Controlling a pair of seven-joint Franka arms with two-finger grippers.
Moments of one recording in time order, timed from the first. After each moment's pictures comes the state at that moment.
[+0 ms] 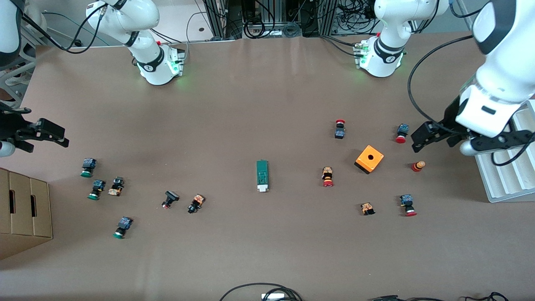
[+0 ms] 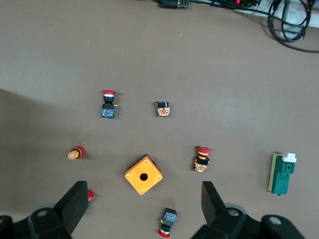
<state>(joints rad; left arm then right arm) 0.03 0.05 -0.22 -1.62 -0.02 1.79 -0.36 0.05 0.02 -0.14 -1.60 0.05 1.64 -0.18</state>
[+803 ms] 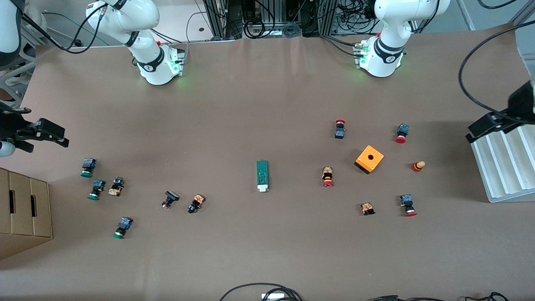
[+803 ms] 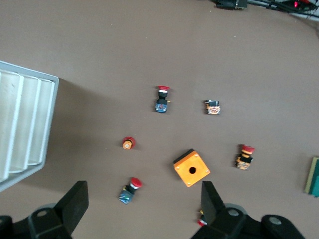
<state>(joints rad) 0.05 0.01 -0.01 -1.58 -0.02 1.66 -0.18 0.05 0.02 -0.14 -1.60 0.05 1.64 -0.18</state>
